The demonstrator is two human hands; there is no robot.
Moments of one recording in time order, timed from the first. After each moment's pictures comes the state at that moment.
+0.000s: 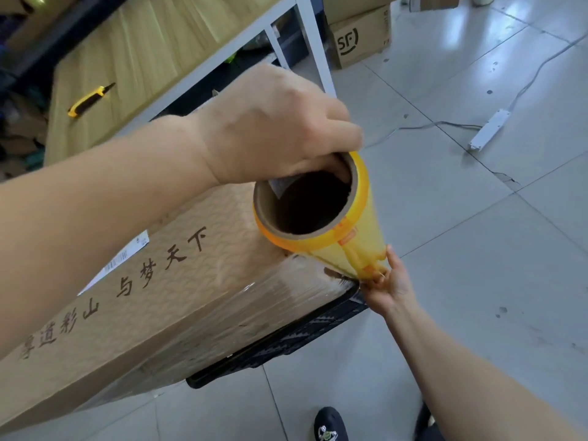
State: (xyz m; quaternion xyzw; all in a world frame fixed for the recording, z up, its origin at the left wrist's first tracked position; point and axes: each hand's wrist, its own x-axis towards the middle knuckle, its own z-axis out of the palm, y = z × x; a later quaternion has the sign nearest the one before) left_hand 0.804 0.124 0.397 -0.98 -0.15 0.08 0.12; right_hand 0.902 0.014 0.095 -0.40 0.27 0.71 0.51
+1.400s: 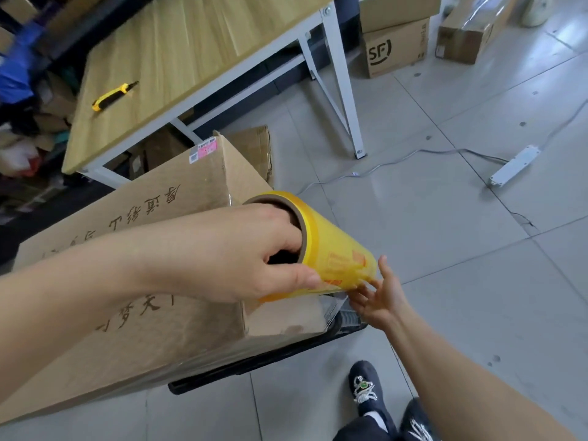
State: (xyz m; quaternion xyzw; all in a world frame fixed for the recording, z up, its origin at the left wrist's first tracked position) left_hand 0.822 0.111 0.410 -0.82 -0.45 0.25 -0.26; right_hand 0.940 0.085 0.071 -0.48 0.15 0.80 0.33
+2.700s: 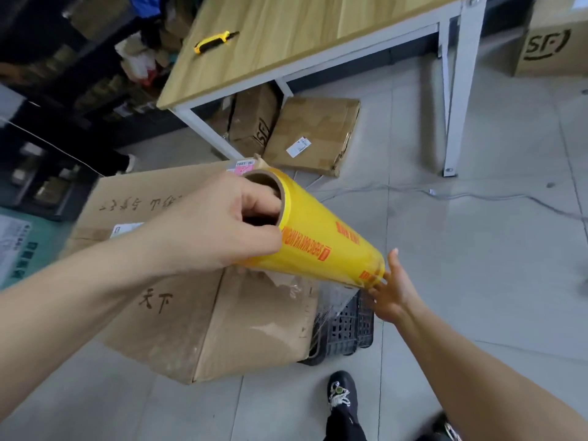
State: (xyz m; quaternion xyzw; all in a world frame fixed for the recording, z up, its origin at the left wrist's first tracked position) left_hand 0.834 0.187 0.421 -0.52 -0.77 -0.11 -0.36; right_hand 0.953 0.233 0.093 -0.45 -0.06 0.88 0.12
